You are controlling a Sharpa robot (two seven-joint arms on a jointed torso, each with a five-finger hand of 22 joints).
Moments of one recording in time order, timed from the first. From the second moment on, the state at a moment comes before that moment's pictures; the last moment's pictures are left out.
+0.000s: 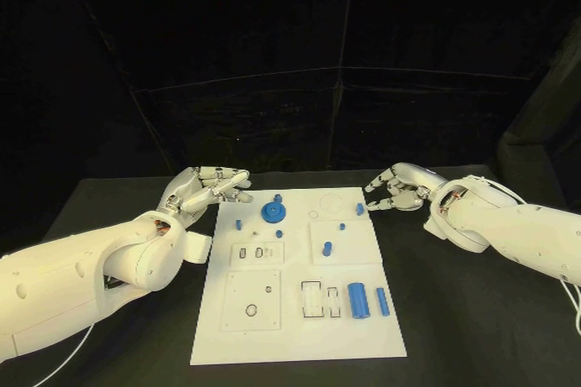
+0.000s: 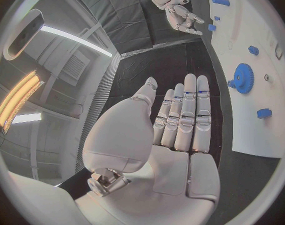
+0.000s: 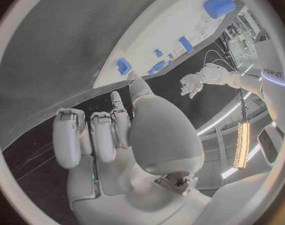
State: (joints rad) left arm 1.19 -0.91 -0.04 1.54 -0.09 -0.33 0.50; left_hand 1.32 0.02 0.04 0.06 0.05 0.99 0.20 0.13 0.07 1.12 0.14 0.13 0.10 1.19 0.09 0.24 0.30 0.17 1.04 0.19 0.28 0.10; right arm 1.23 -0.85 -0.03 1.25 -1.24 -0.31 0.12; right_hand 1.39 -0.03 -0.04 0.04 0.23 0.92 0.15 0.07 0.07 1.46 0.07 1.41 1.31 1.46 0.00 1.53 1.31 0.04 1.46 0.11 1.51 1.31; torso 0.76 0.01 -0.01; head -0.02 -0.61
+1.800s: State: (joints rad) left arm 1.19 -0.91 -0.04 1.54 -0.09 -0.33 0.50; left_hand 1.32 0.02 0.05 0.06 0.05 0.99 0.20 0.13 0.07 1.12 0.14 0.13 0.10 1.19 0.09 0.24 0.31 0.17 1.04 0.19 0.28 0.10; right arm 1.20 -0.77 -0.03 1.19 -1.26 -0.28 0.12; right_hand 1.42 0.04 0.02 0.00 0.19 1.02 0.14 0.09 0.07 1.47 0.06 1.44 1.31 1.47 -0.01 1.53 1.31 0.04 1.47 0.10 1.51 1.31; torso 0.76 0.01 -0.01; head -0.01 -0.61
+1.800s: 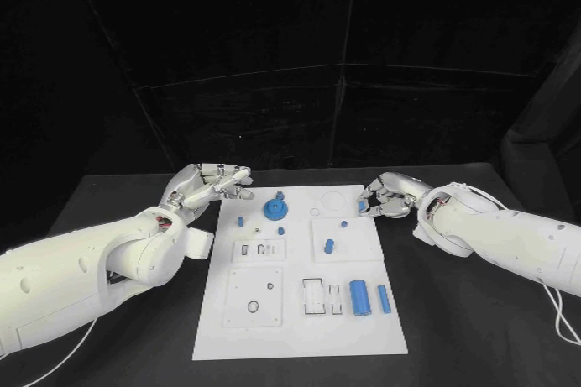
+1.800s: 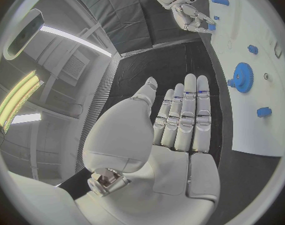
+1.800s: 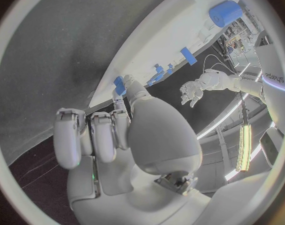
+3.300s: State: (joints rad) left arm 1.19 -0.91 -0.04 1.53 -0.09 -0.32 0.49; left_hand 1.33 0.02 0.05 0.05 0.05 0.99 0.20 0.12 0.07 1.12 0.14 0.13 0.10 1.19 0.09 0.24 0.31 0.17 1.04 0.19 0.28 0.09; right arm 1.21 -0.77 -0.03 1.45 -1.29 -0.41 -0.03; right_hand 1.37 0.06 0.13 -0.03 0.19 1.09 0.13 0.11 0.07 1.46 0.03 1.43 1.31 1.47 -0.04 1.54 1.31 0.04 1.47 0.08 1.51 1.31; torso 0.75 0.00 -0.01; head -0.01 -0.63
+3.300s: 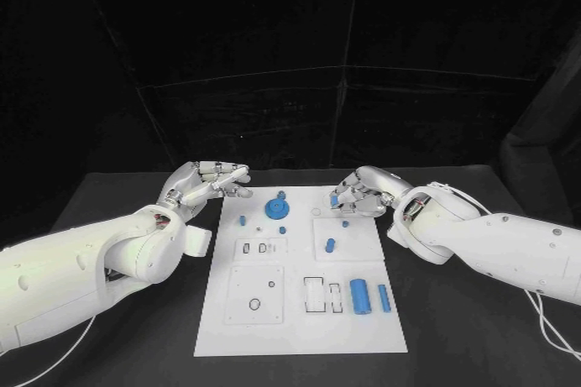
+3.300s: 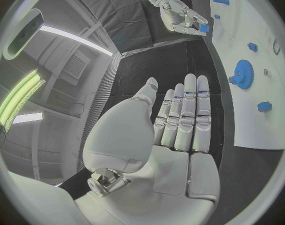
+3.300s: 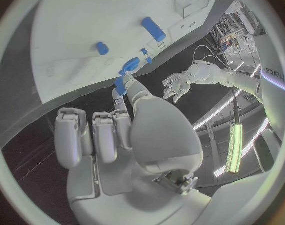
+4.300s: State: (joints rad) left arm 1.21 -0.88 -0.04 1.51 -0.09 -0.32 0.49; left_hand 1.33 0.02 0.05 0.05 0.05 0.99 0.20 0.12 0.07 1.12 0.14 0.13 0.10 1.19 0.09 0.24 0.31 0.17 1.05 0.20 0.28 0.09; right arm 1.17 -0.50 -0.06 1.43 -1.48 -0.38 -0.20; right_hand 1.34 0.04 0.16 -0.02 0.19 1.09 0.13 0.11 0.07 1.46 0.03 1.43 1.31 1.46 -0.04 1.54 1.31 0.04 1.47 0.07 1.51 1.31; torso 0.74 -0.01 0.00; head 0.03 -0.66
